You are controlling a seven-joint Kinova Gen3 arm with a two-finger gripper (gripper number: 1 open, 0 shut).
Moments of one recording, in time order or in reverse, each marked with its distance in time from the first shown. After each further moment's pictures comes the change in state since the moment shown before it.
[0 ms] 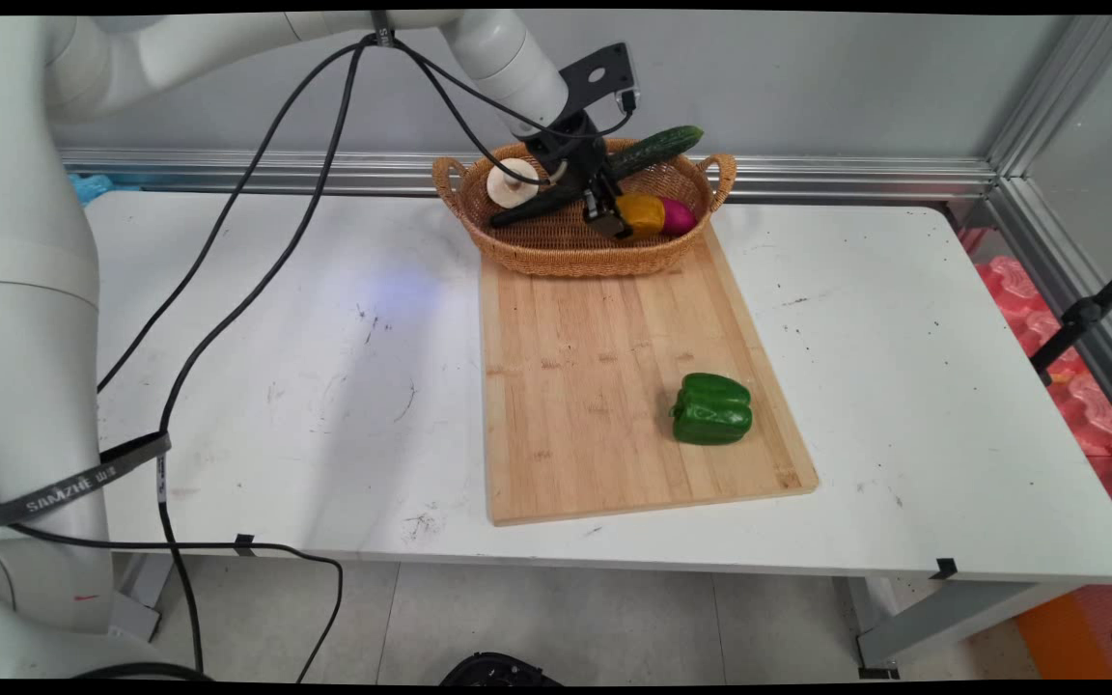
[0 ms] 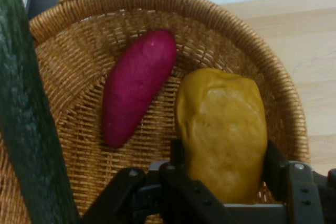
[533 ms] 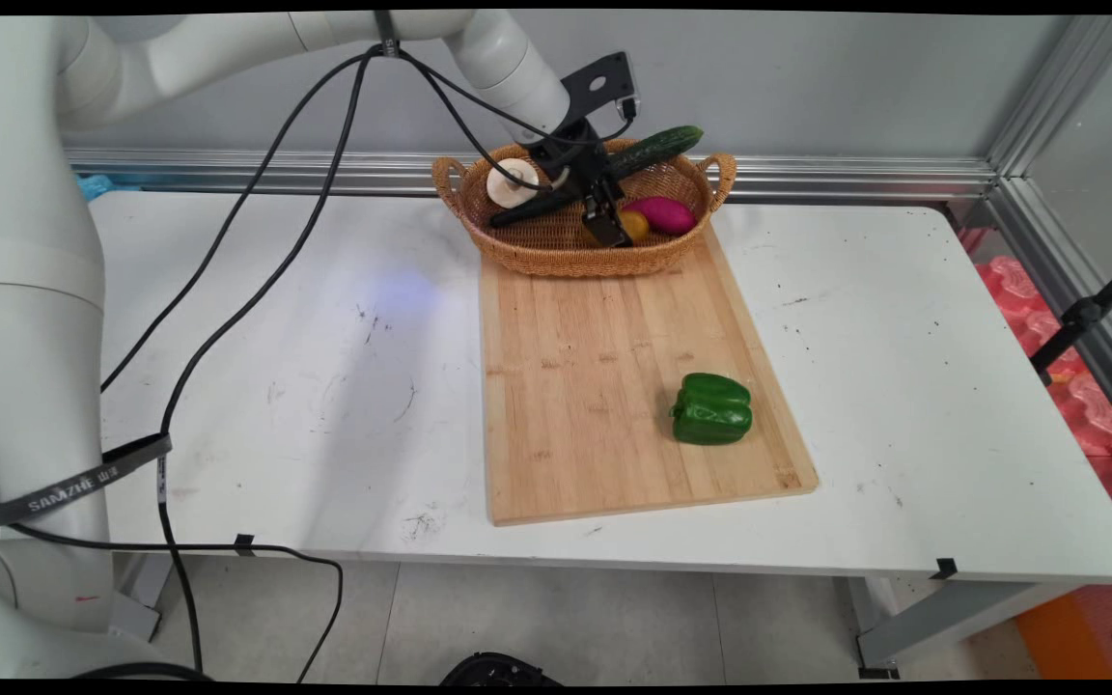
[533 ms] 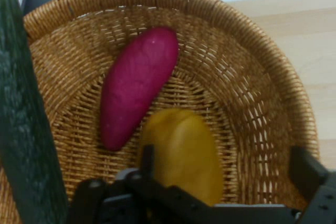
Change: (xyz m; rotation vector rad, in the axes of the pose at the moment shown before) arm -0.004 -0.003 0.012 -0.008 0.008 -0.010
